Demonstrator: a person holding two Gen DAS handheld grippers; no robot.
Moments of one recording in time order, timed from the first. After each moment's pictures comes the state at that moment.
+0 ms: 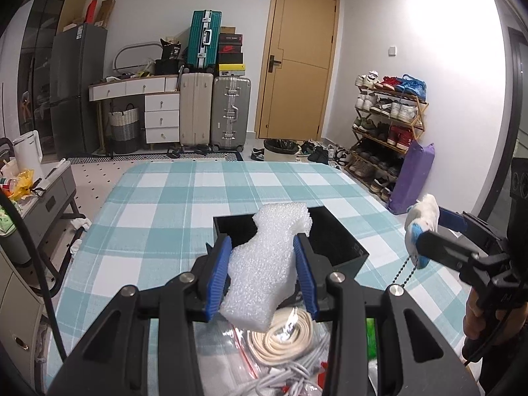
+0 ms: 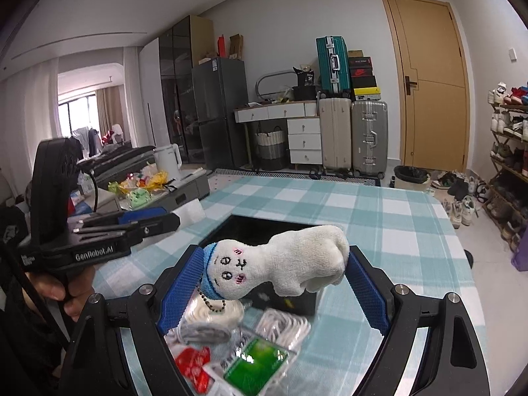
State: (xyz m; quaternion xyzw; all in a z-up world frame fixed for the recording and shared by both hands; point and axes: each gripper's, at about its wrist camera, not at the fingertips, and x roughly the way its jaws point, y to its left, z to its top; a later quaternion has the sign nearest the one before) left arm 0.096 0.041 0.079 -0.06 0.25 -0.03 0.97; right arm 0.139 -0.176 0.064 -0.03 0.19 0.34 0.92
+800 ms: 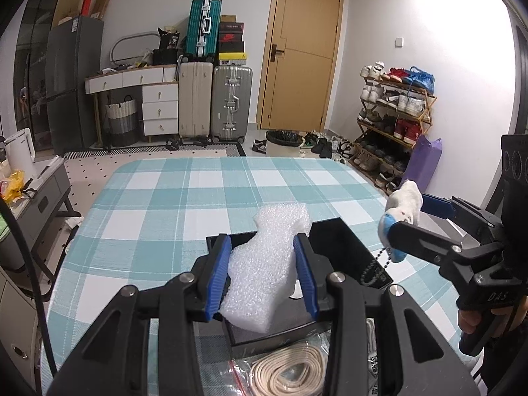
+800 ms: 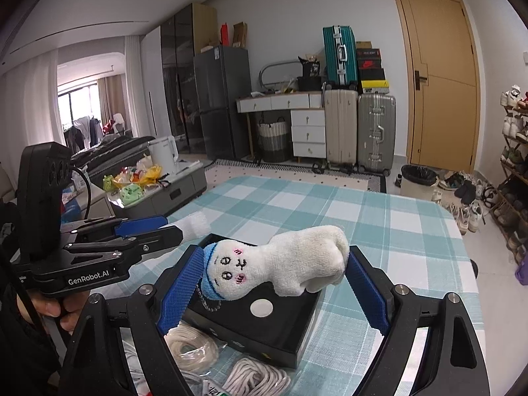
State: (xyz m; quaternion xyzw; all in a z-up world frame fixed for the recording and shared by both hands) left arm 0.157 0.040 0.071 -0.06 0.28 -0.03 0.96; right arm 0.216 -0.145 0.076 -0.05 0.22 0.35 0.91
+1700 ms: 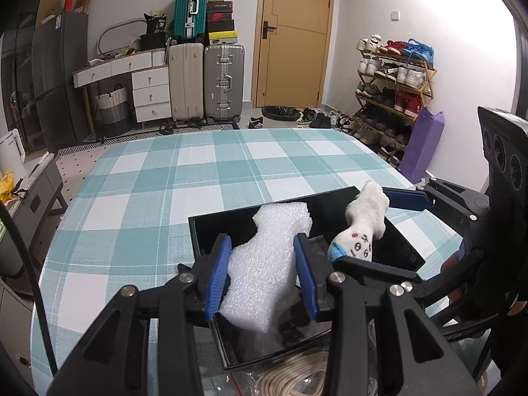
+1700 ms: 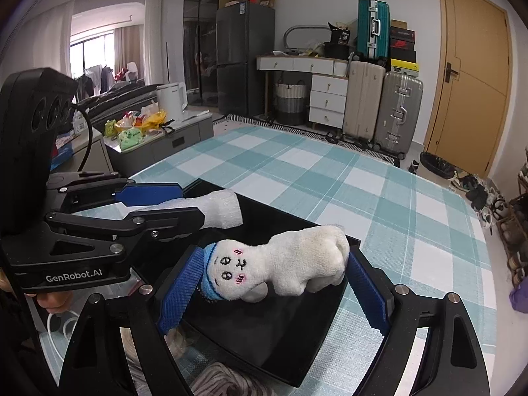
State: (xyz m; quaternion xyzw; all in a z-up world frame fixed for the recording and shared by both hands) left arm 0.186 0.031 0.035 -0.03 0.32 -0.04 0.95; right arm 0.264 -0.096 0.014 -0.15 0.27 0.37 0.87
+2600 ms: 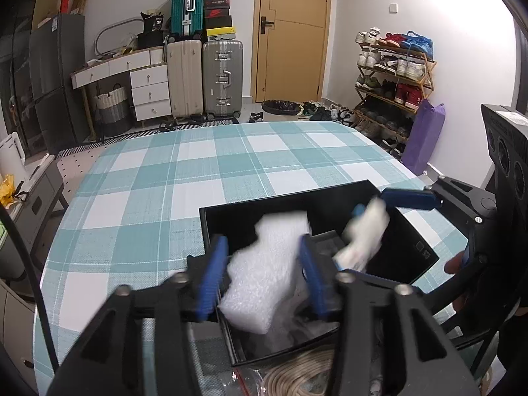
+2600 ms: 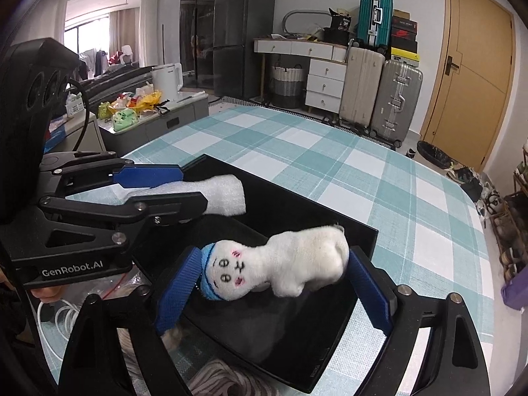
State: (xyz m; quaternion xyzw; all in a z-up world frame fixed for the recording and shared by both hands) left arm 0.187 0.032 0.031 -0.02 0.33 -0.05 0.94; right arm 0.261 -0.088 -0.001 -0.17 0.30 0.35 0.87
